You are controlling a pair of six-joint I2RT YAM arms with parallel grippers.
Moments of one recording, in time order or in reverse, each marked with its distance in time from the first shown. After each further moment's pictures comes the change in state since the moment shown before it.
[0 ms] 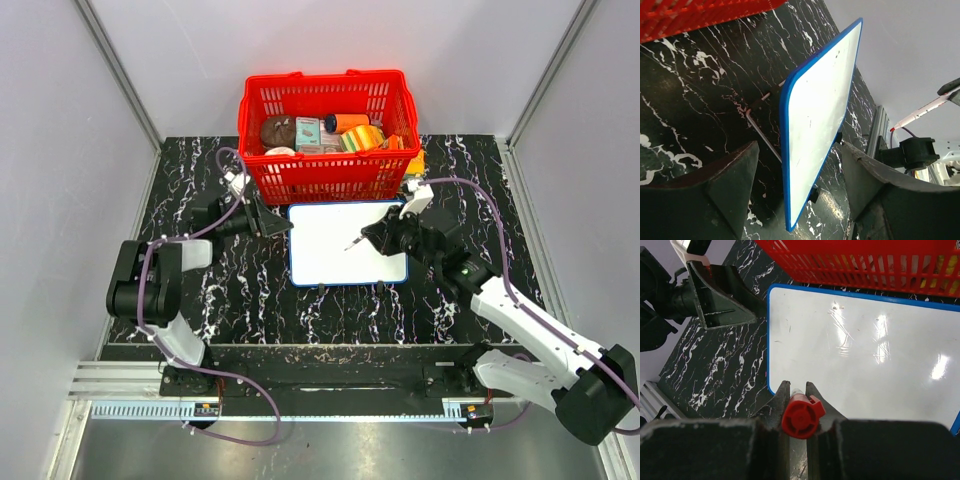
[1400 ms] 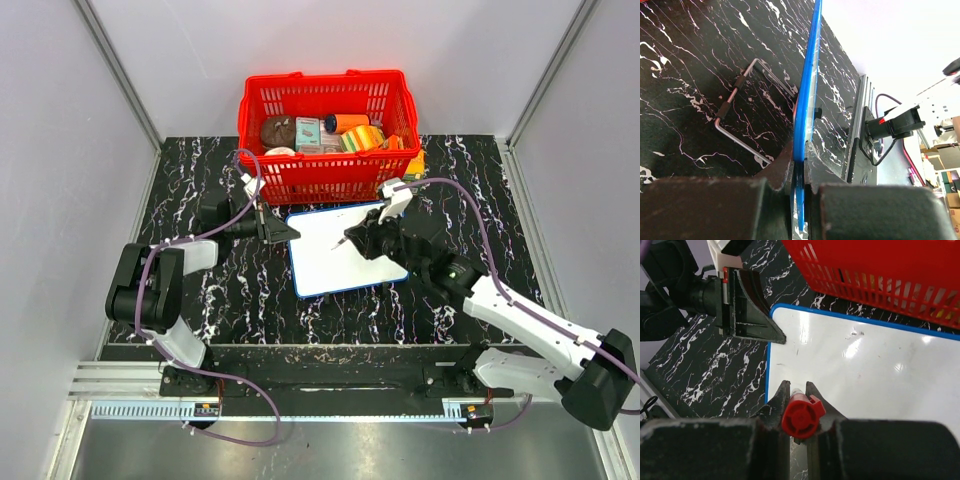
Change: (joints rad) left arm -0.080 -0.016 0.017 -0.079 0.106 0.080; right arm 0.154 0.046 0.062 0.018 0.115 -0.092
